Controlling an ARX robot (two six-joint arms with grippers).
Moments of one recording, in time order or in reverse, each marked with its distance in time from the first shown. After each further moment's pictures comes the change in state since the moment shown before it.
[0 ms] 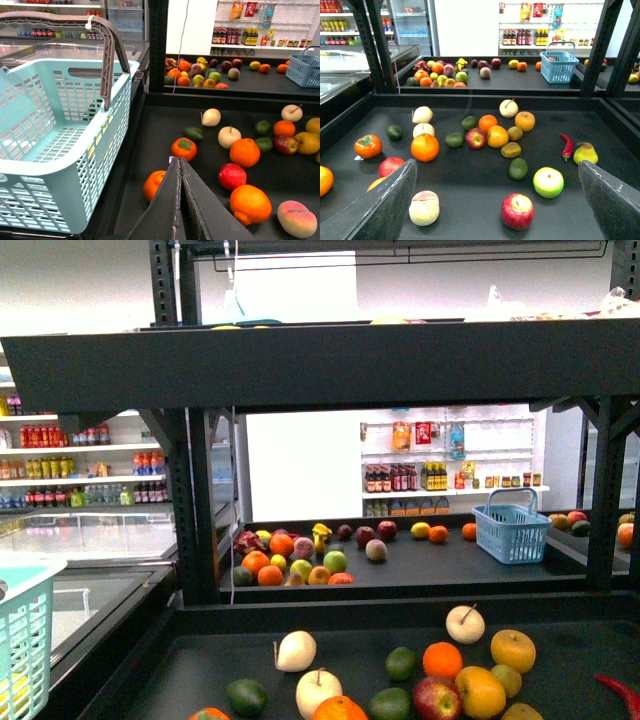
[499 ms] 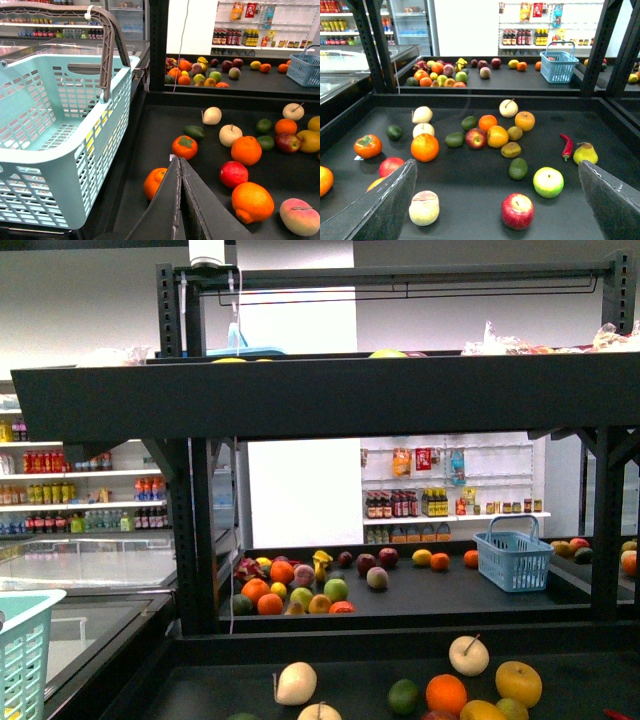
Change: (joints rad) left arm 0.000 -0.060 -0.061 0.007 0.000 0.000; right arm 0.000 0.000 0.000 0.000 0.000 0.000
